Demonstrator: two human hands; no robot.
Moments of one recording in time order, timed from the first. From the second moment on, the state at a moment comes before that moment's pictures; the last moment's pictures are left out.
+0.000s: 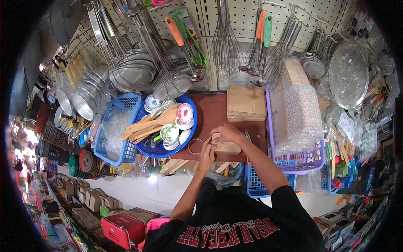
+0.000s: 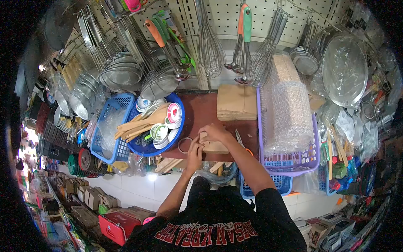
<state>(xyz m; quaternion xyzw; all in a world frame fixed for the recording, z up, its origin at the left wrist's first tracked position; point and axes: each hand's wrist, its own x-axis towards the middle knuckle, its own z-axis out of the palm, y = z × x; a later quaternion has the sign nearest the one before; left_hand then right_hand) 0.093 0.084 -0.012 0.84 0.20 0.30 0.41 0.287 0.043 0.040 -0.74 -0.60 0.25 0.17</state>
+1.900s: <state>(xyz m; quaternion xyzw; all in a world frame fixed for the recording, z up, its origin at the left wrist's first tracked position) -0.075 0.013 0.043 0.58 0.43 0.22 0.65 0.128 -0.068 0.066 -0.53 -0.29 0.58 0.54</state>
